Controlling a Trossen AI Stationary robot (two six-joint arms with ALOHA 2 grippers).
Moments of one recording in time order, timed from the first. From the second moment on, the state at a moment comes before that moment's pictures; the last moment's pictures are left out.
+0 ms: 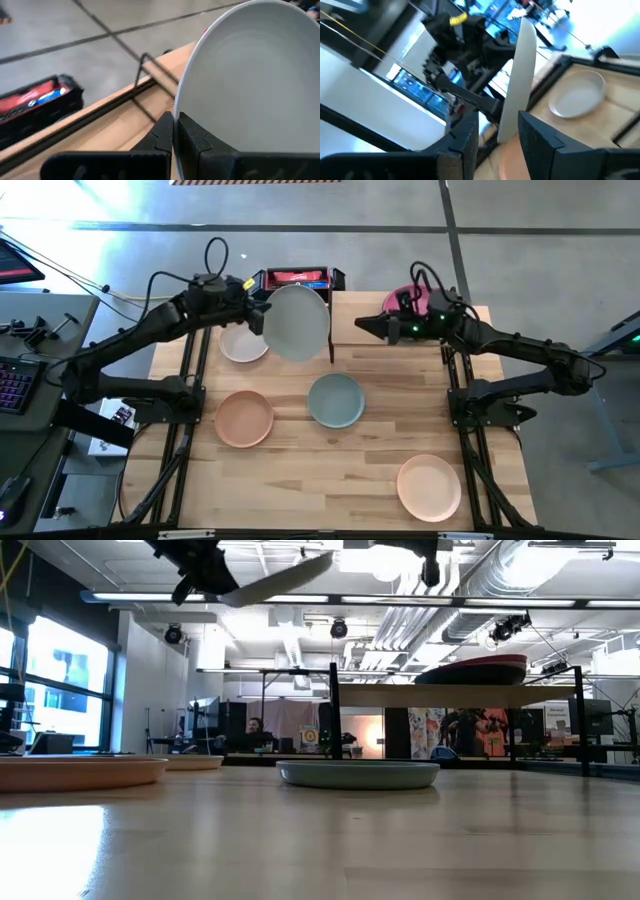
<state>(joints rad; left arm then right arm) 0.56 1.04 1.08 -0.47 -0.03 -0.33 -0.33 1.11 1.01 0.05 -0.22 0.82</state>
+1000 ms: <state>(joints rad) 0.51 1.37 1.43 -0.77 -0.07 -0.07 -0.33 1.43 1.60 -0.66 0.10 0.63</state>
